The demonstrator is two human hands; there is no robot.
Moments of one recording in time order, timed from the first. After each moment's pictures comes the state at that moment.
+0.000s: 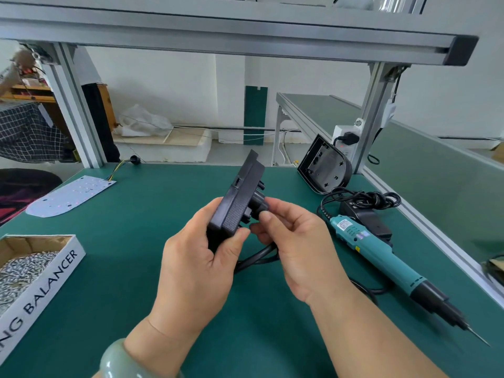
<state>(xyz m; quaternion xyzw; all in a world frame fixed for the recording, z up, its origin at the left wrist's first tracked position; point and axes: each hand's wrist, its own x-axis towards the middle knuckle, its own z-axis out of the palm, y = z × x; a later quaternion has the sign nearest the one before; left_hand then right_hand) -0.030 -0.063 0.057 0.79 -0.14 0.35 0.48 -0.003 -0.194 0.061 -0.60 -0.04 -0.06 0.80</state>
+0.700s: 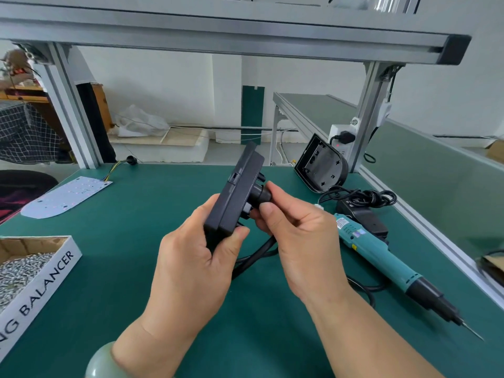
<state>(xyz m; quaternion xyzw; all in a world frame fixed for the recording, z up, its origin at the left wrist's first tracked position) -0.036 -0.063 0.068 0.81 -0.14 0.33 0.47 -0.010 -0.194 0.067 -0.61 -0.13 -0.19 0.76</state>
